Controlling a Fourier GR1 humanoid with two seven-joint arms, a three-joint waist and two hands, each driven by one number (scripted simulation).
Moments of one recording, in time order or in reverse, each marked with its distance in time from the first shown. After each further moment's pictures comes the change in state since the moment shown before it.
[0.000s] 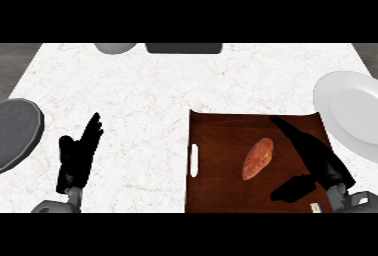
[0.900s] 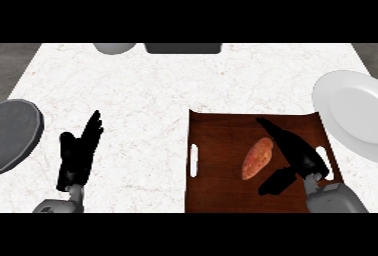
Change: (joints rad) left arm -0.003 -0.075 0.080 -0.025 -0.095 -0.060 0.048; right arm -0.017 0.230 -0.114 0.150 0.185 0.191 -0.047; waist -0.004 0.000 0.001
